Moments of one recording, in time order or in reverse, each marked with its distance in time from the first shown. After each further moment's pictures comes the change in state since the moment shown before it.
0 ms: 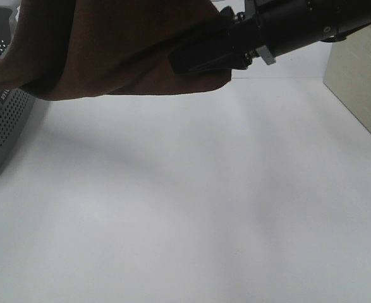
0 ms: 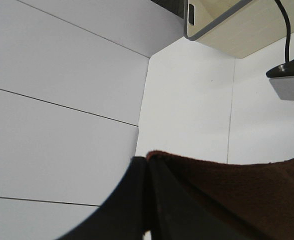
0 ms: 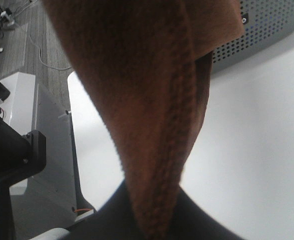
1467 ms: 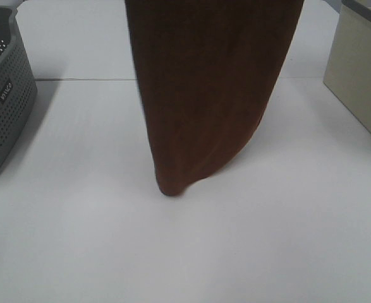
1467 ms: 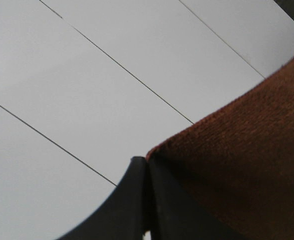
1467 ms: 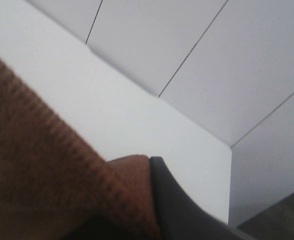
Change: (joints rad) left arm 0.243 0.135 0.000 0.195 -0.524 -0.383; right arm 0.000 0.060 -0.915 -1.399 -0.106 0.958
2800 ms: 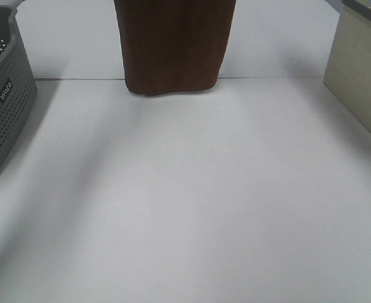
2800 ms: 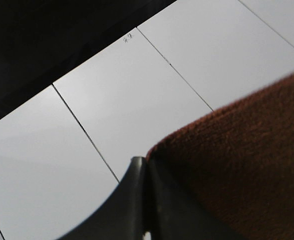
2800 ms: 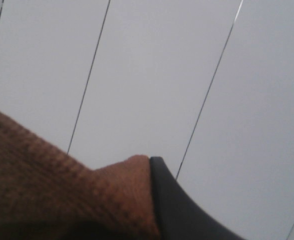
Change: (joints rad) left arm 0.340 0.721 -0.647 -0.118 -0.665 -0.082; right arm -0.077 0.516 -0.386 0.069 -0.644 0.156
